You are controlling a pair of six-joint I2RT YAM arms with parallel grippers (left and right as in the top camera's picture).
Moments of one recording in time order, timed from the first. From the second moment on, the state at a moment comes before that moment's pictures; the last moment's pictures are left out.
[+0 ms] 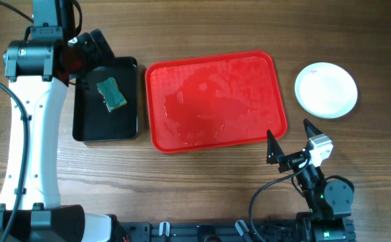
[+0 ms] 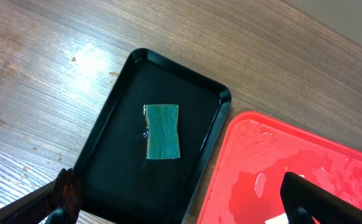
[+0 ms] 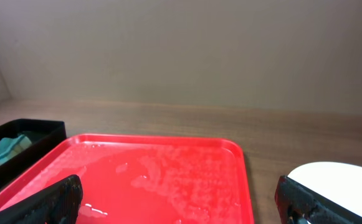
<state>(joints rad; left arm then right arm) -0.01 1.59 1.73 -1.16 -0.13 -0.46 0.05 0.02 0.01 0.01 -0.25 0.07</state>
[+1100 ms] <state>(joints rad) -0.03 1.59 1.73 -1.16 -0.14 -0.46 0.05 0.02 0.01 0.02 -0.25 0.07</state>
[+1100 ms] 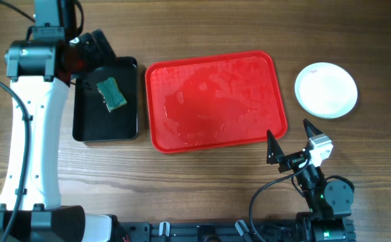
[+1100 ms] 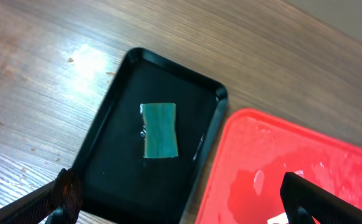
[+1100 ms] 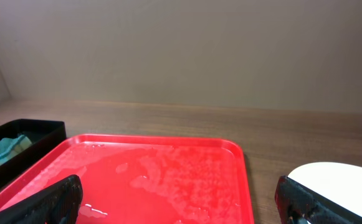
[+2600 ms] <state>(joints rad) 0.01 0.03 0.08 0.02 0.13 -0.28 0.05 0.02 0.01 0.02 -0.25 0.07</state>
